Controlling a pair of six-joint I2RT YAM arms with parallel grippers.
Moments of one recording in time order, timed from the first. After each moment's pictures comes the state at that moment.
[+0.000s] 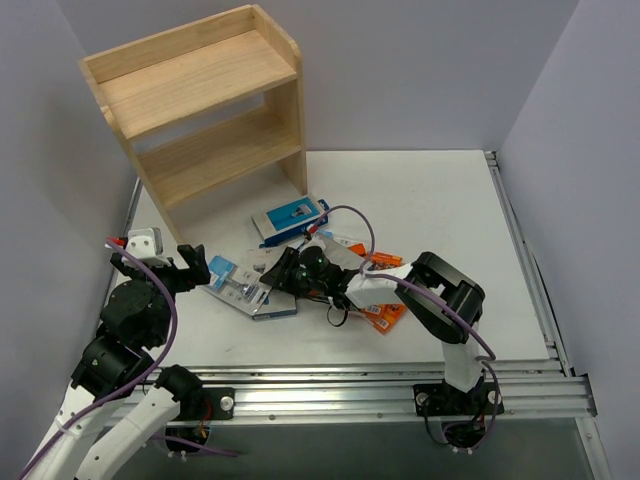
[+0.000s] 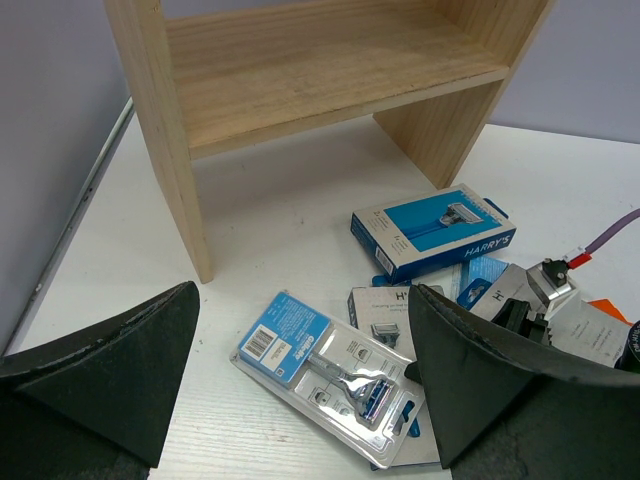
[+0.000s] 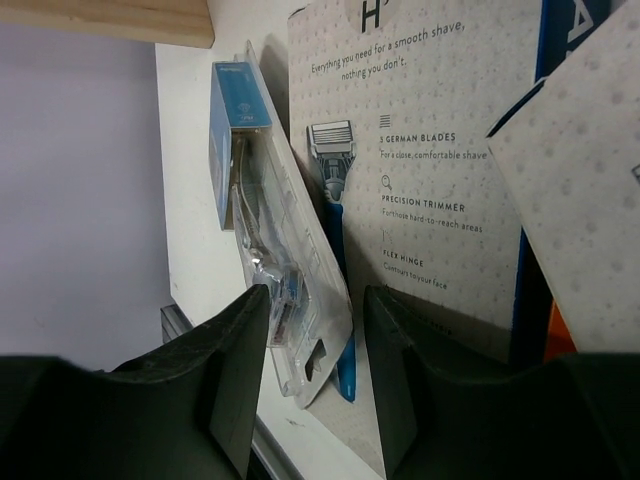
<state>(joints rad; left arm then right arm) -0.58 0.46 0.82 -0.45 -0.60 -0.20 0.91 1.94 0.95 0.50 -0.05 1.15</state>
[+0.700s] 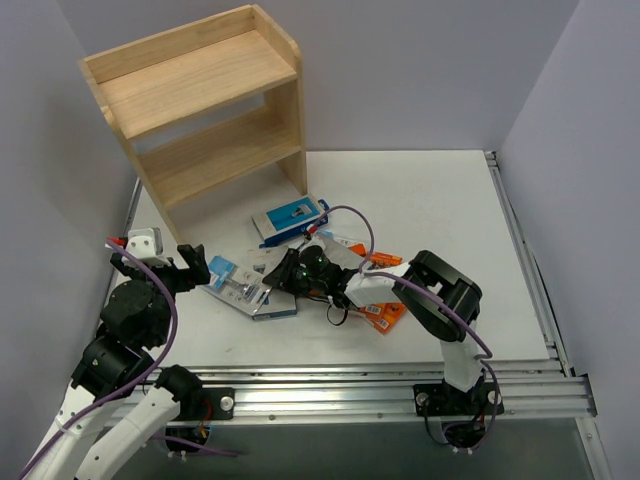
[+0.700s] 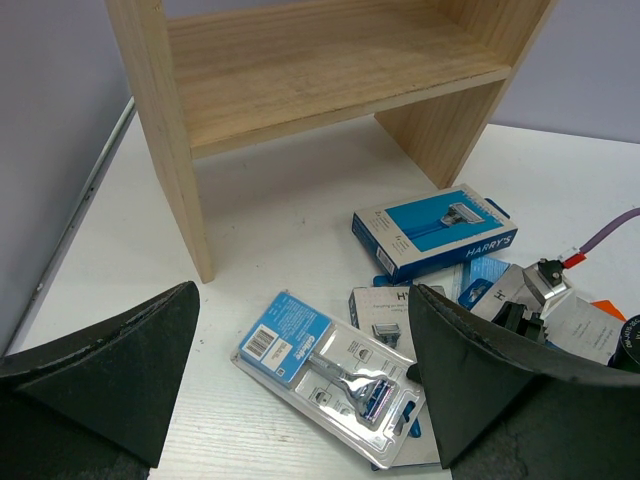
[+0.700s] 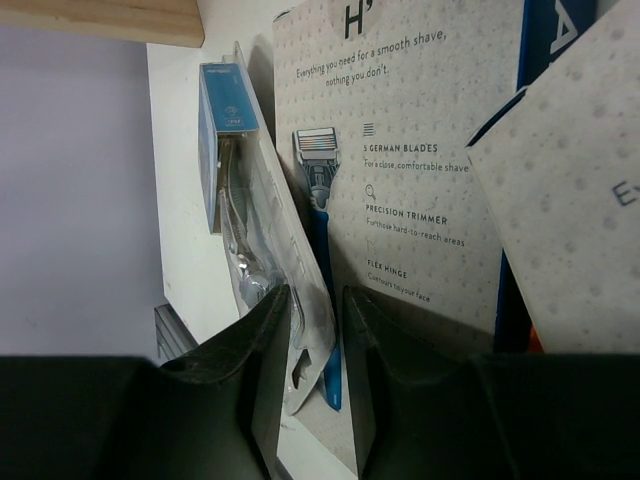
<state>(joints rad) -0.58 0.46 0.82 -0.45 -0.61 -0.20 0.91 1.96 0.96 0.51 -0.07 1.14</state>
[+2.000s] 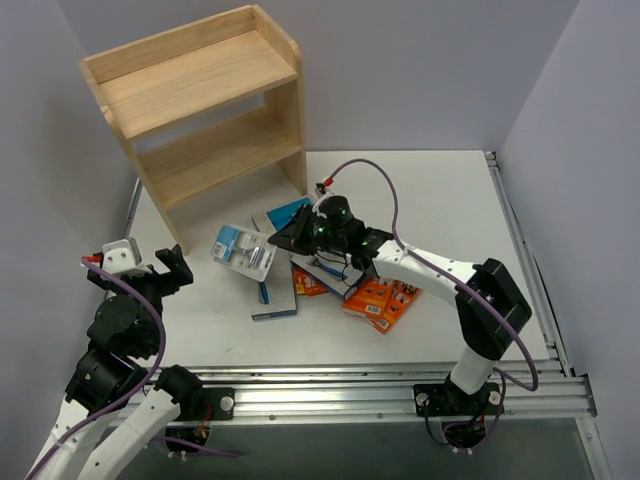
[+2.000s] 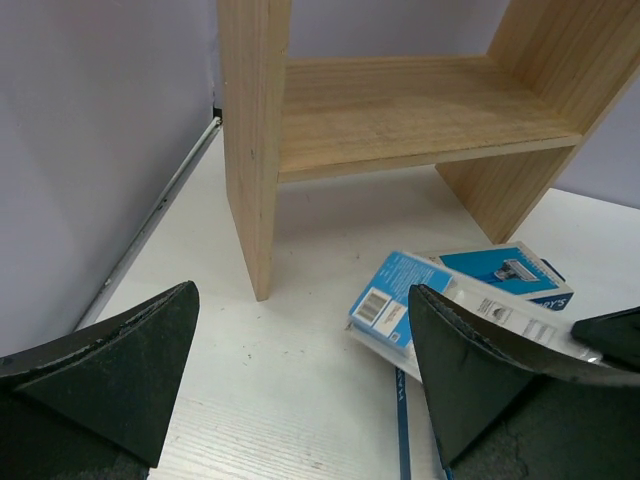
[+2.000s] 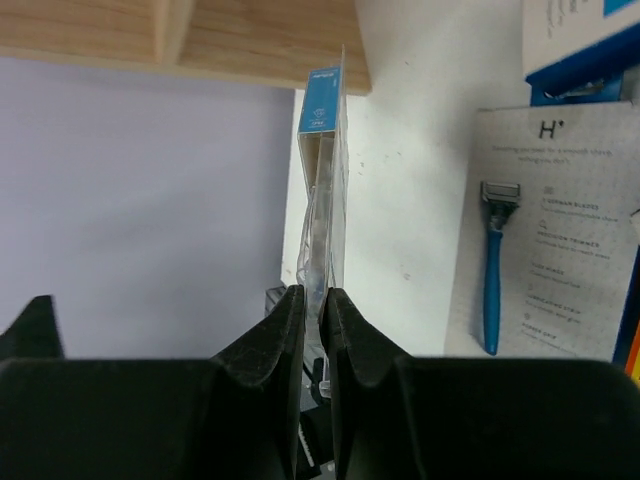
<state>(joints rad) -0.58 0.37 0.79 -0.41 -0.78 -0.16 0.78 1.70 1.16 0.16 -0.24 1.13</state>
